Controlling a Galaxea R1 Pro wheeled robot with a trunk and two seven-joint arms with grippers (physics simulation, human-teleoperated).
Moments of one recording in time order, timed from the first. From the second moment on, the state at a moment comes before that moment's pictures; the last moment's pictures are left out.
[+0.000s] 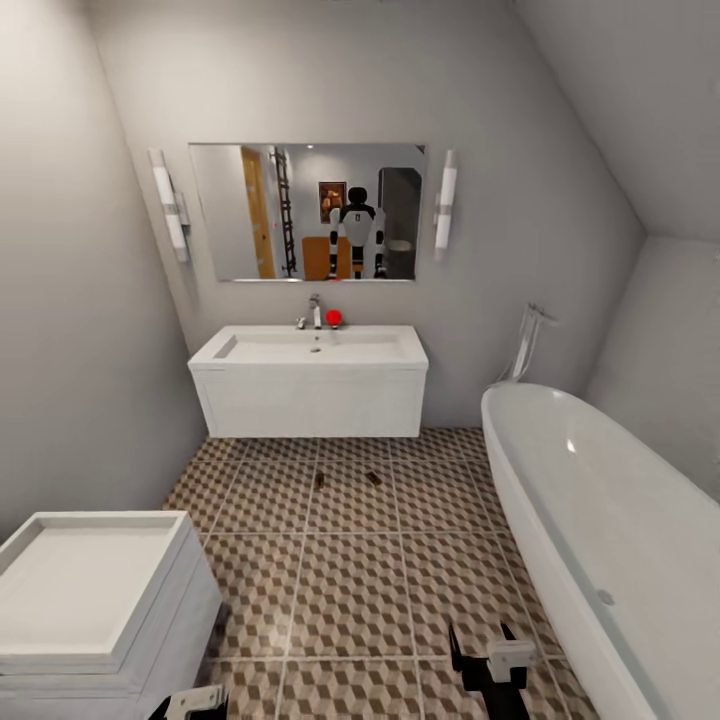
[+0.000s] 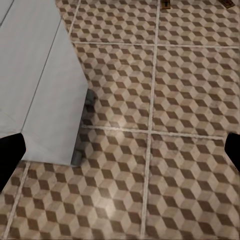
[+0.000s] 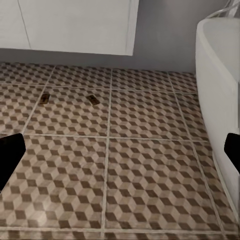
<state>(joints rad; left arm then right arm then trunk) -0.43 0.05 -0.03 0.08 0.09 -0.64 0.08 -0.44 0.03 0.22 -0.02 -0.07 -0.93 -0.14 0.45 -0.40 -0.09</state>
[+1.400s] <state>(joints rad) -0.43 0.05 -0.03 0.08 0.09 -0.64 0.08 -0.44 0.03 0.22 -0.02 -0.07 -0.93 -0.15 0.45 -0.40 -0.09</state>
